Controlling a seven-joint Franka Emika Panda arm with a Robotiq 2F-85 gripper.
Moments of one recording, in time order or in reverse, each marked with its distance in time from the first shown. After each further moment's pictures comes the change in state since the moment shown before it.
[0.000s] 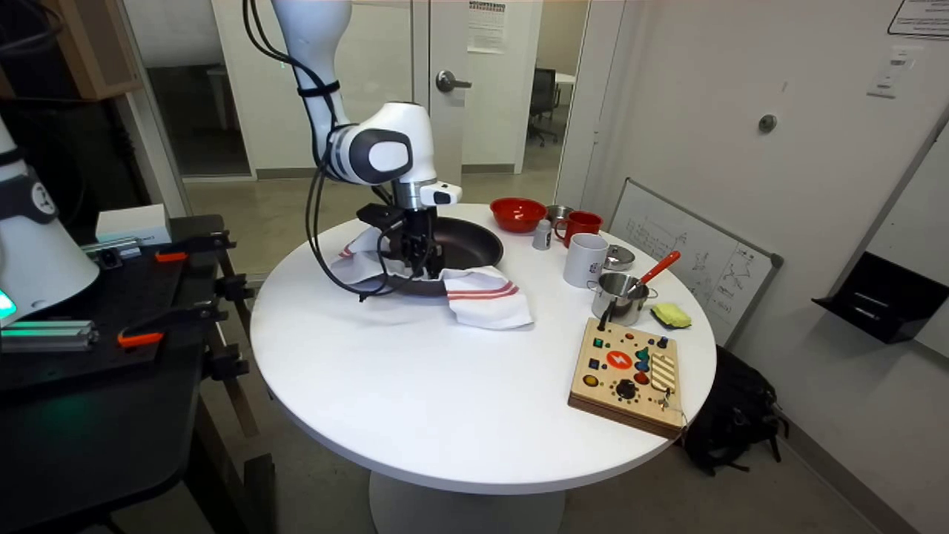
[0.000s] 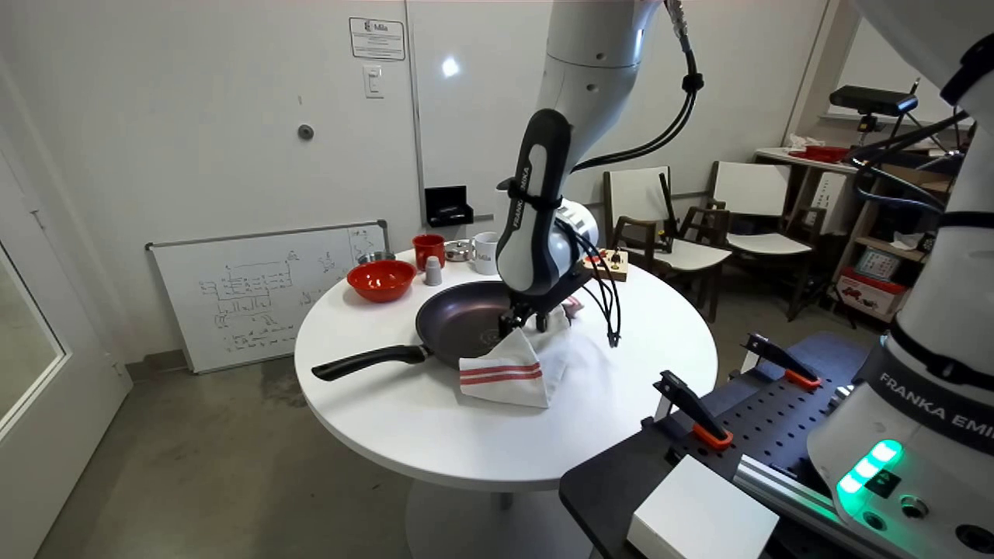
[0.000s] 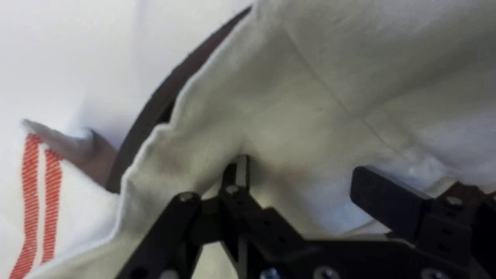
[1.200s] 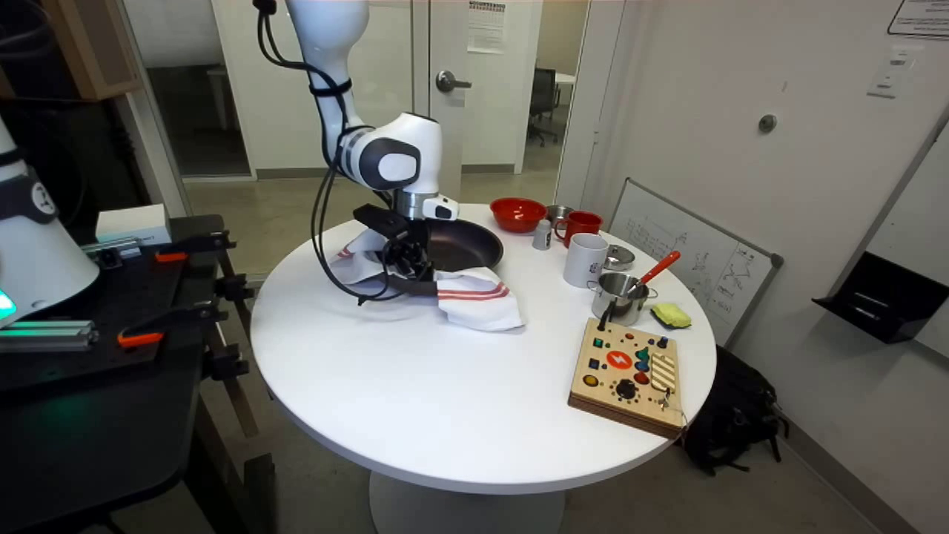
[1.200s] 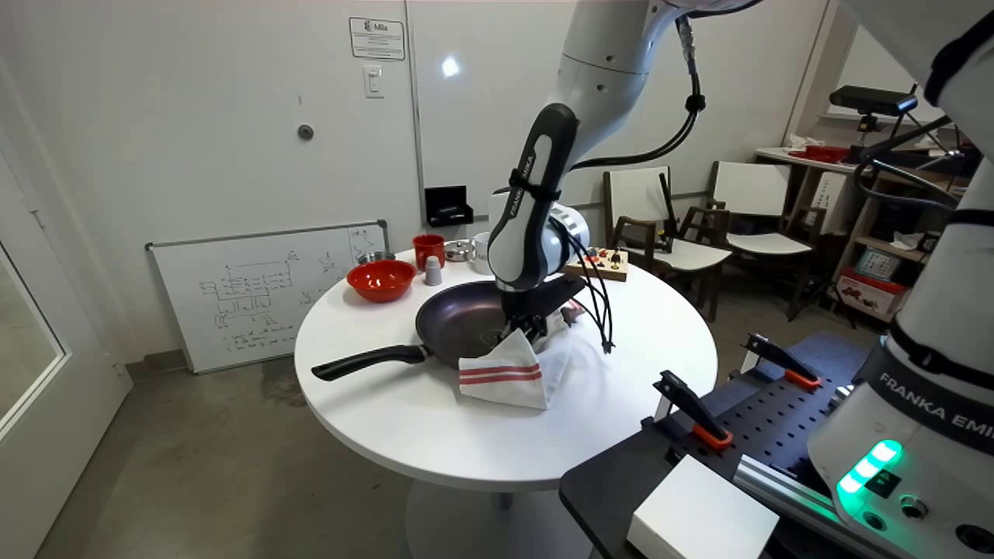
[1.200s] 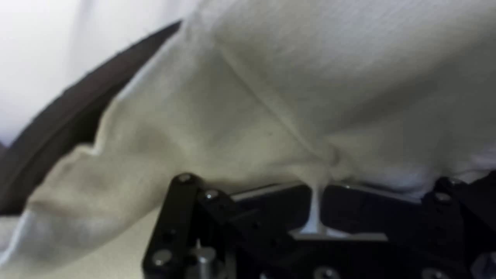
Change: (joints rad) arm -0.237 0.021 0.234 0.072 -0.057 -0.164 -0.145
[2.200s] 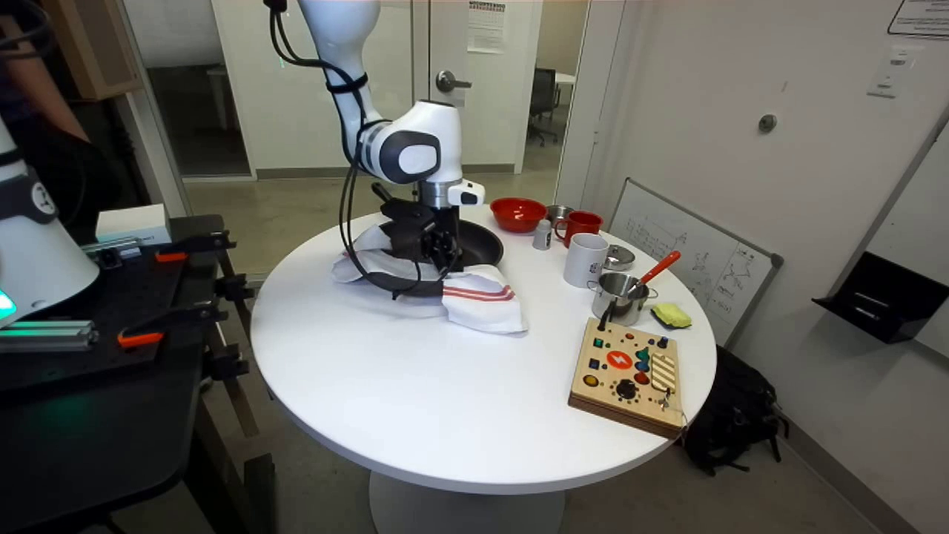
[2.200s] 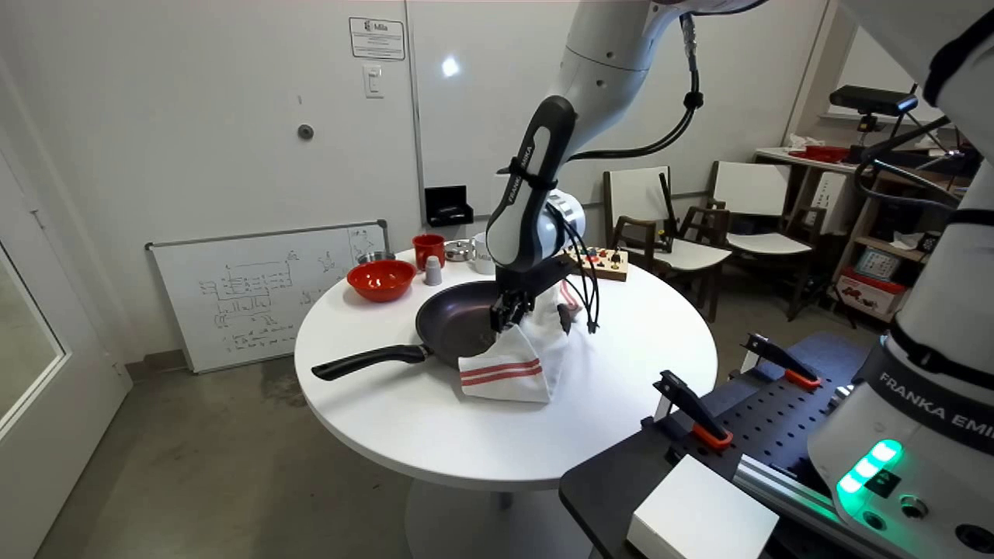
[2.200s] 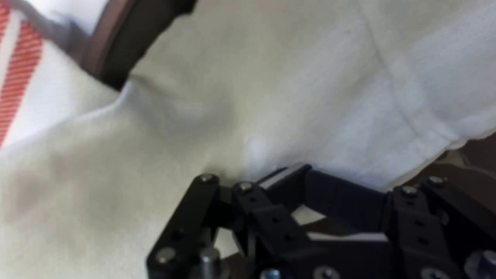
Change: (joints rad) arm -0.015 0.005 -0.032 0.087 0.000 0.069 -0.001
